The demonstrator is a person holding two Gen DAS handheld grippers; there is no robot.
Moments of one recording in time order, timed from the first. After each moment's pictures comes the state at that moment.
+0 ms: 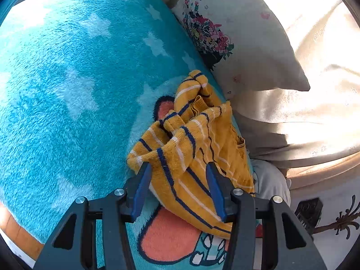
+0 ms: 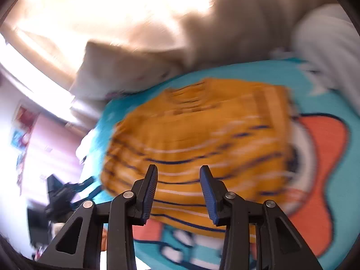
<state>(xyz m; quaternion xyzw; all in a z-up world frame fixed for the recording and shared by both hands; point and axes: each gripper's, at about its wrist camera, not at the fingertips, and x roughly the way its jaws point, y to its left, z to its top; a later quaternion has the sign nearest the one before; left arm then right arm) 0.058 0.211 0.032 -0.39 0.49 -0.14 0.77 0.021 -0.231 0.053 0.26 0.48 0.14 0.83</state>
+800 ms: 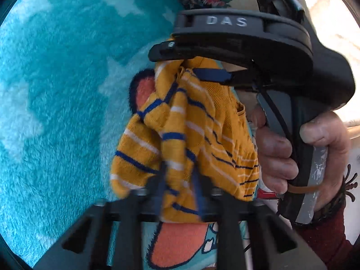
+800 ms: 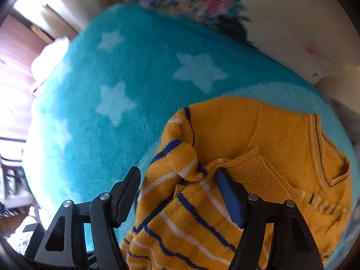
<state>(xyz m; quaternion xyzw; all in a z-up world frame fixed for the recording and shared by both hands) 0.121 0.185 -0.012 -0.34 0.58 -0.25 0.70 0.238 0.054 -0.030 -0.05 0.67 0.11 0.73</state>
